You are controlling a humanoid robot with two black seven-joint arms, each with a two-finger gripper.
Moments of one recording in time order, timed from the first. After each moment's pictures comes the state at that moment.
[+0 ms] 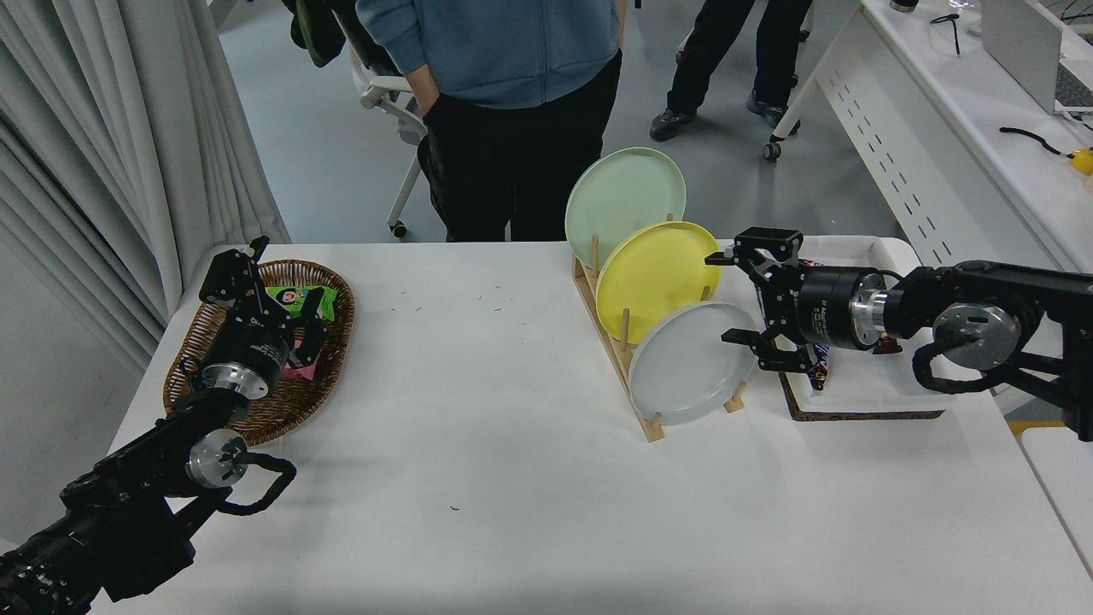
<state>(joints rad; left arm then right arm) -0.56 0.37 -0.73 -0.69 0.14 -0.22 -0.62 1.30 -0.63 -0.29 1.13 0.24 0.17 0.02</state>
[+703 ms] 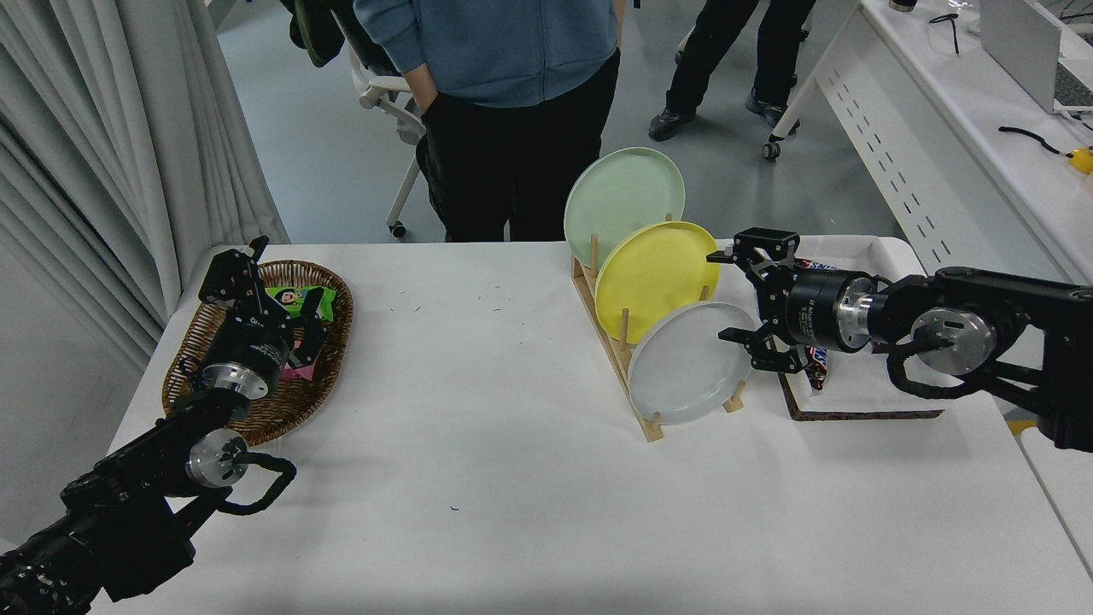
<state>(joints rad) -0.56 0.37 -0.73 -0.69 0.14 -0.22 -0.62 1.25 -0.58 -0.19 1.10 0.22 0.10 0.00</state>
